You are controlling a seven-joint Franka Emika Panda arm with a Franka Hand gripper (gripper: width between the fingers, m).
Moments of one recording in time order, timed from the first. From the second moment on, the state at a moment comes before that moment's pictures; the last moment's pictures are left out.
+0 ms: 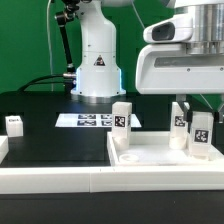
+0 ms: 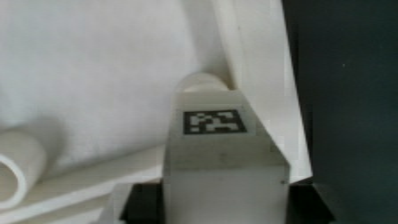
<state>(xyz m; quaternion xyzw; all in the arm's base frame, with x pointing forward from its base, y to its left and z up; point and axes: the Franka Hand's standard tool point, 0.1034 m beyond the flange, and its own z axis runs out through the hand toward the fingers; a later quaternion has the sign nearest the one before) 0.625 0.118 0.090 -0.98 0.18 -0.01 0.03</state>
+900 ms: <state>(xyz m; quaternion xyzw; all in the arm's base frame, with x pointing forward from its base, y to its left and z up) 0.625 0.115 0.088 -0.82 0.57 -0.01 0.05</state>
